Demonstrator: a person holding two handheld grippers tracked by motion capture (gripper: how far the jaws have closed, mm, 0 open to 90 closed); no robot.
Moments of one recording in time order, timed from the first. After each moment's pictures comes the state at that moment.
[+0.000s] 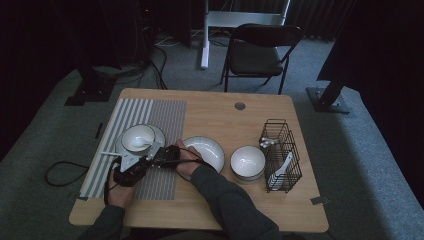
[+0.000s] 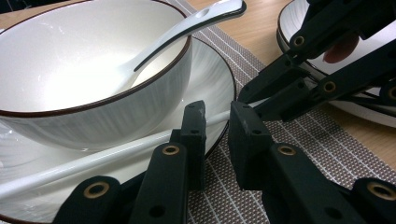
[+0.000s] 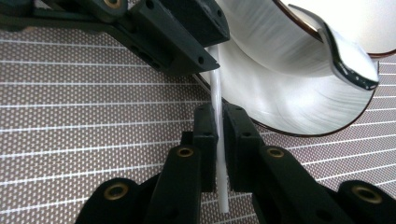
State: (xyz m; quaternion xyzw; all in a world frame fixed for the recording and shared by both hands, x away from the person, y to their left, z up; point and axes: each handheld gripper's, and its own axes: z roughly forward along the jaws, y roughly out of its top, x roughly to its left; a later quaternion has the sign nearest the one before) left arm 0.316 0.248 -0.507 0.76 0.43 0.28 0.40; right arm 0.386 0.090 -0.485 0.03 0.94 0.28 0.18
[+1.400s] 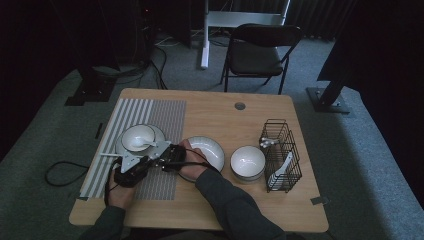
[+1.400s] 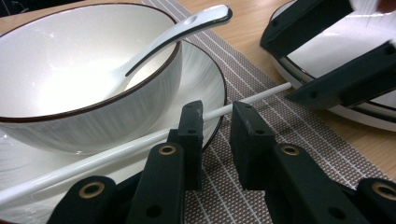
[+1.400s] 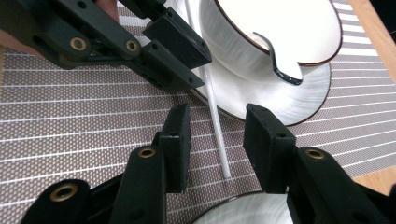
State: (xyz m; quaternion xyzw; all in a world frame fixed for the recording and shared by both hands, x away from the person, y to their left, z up) left arm 0.312 0.245 -0.504 0.76 0.43 0.28 0.41; right arm 0.367 0.069 -0.459 0.06 0.92 0.32 0.19
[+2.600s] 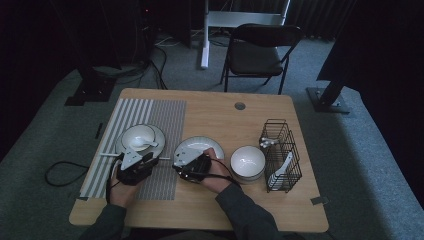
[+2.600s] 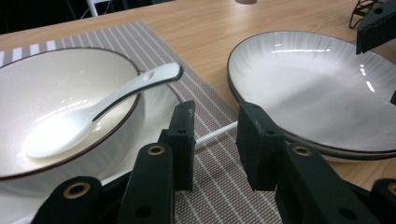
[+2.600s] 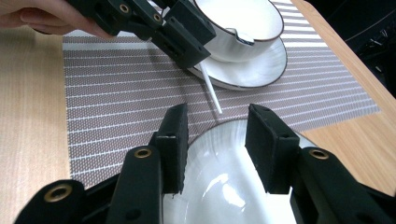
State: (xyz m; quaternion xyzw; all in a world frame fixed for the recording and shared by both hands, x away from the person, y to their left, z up) left arm 0.311 0.230 -0.478 0.76 0.40 0.25 0.44; right arm 0.325 -0.004 -0.438 0.10 0.89 0.39 0.21
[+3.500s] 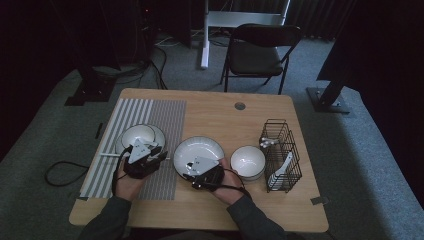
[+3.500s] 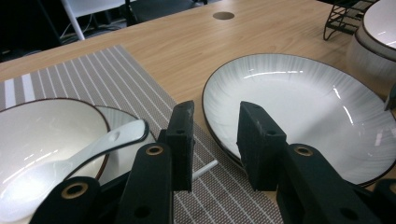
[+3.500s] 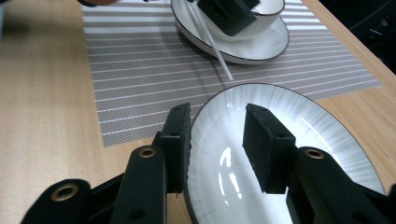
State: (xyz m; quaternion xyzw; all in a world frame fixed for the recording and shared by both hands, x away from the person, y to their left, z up) left arm 0.322 0.208 -0.457 0.78 0.36 0.25 0.45; right arm 0.299 -0.038 -0.445 0.12 0.89 0.40 0.20
